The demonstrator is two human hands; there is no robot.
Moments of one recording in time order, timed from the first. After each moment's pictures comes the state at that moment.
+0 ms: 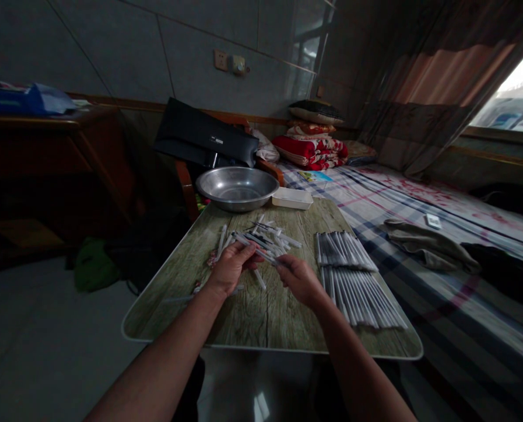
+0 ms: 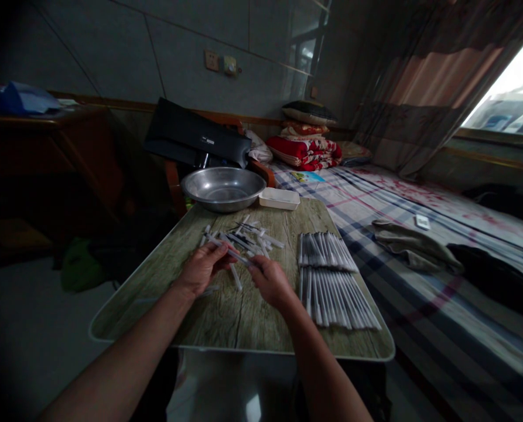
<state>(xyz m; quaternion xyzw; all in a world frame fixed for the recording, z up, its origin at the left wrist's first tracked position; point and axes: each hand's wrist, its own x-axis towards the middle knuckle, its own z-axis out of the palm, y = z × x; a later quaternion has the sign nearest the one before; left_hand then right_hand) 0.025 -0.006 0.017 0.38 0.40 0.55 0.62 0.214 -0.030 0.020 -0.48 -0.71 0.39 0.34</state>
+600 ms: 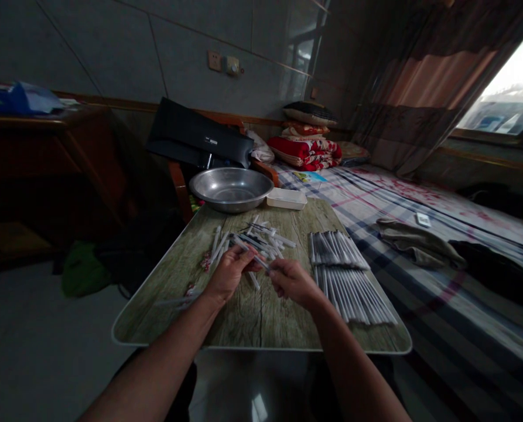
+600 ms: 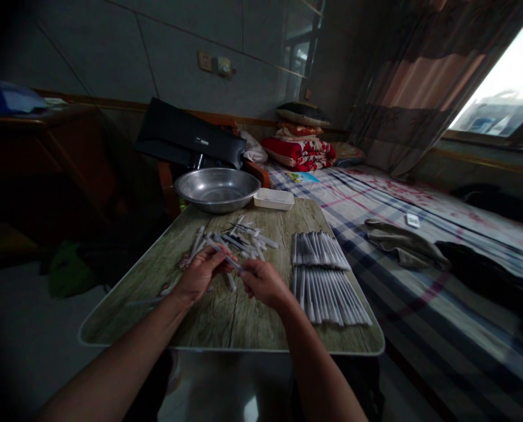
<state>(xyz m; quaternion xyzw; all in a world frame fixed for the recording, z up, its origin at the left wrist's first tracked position) 0.039 -0.016 0.014 0.41 0.36 0.56 0.62 0.214 -0.034 0.021 -0.43 -0.67 0.53 0.31</state>
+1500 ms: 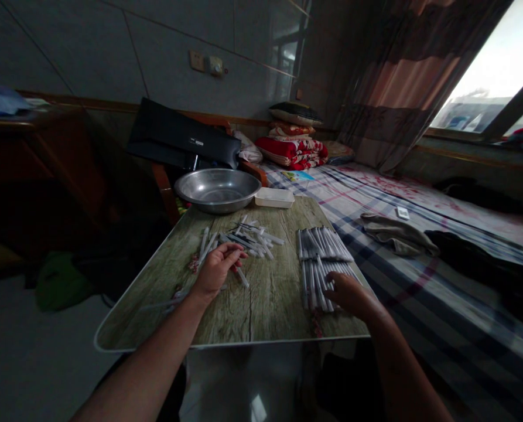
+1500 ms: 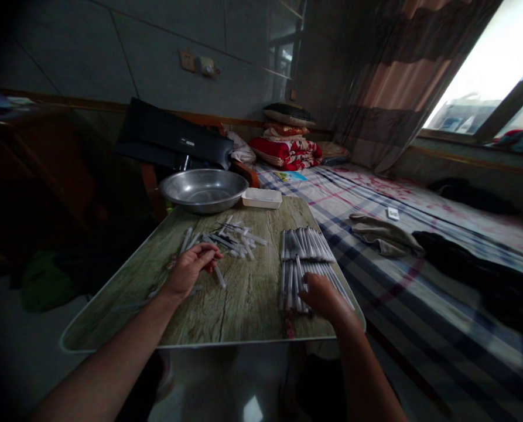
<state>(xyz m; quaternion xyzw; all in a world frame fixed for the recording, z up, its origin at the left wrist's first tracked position) 0.029 -0.008 0.005 0.47 0.41 0.55 0.55 0.359 -0.078 0.021 -0.70 -0.71 0.10 0.03</state>
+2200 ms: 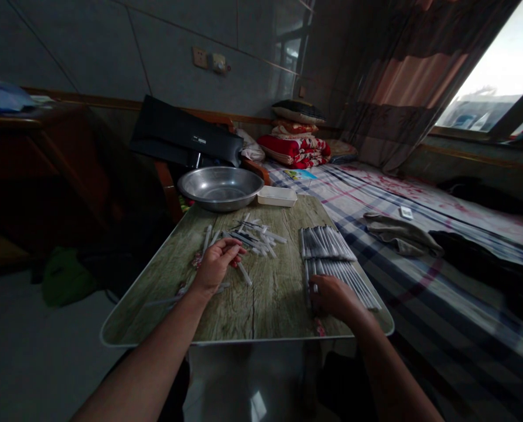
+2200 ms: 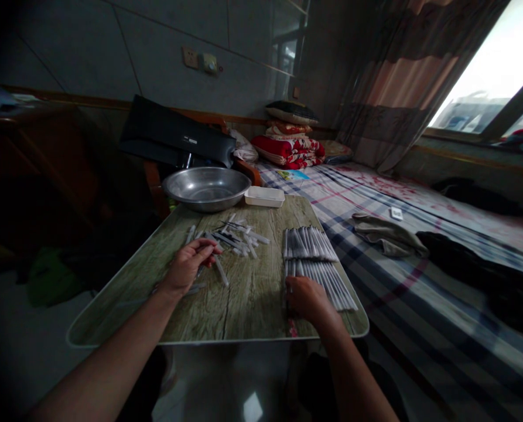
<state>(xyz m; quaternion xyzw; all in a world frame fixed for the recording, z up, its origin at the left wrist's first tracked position) 0.021 -0.005 0.008 0.48 0.40 0.57 0.53 0.312 -0.077 0.029 -0.65 -0.75 0.13 -0.02</state>
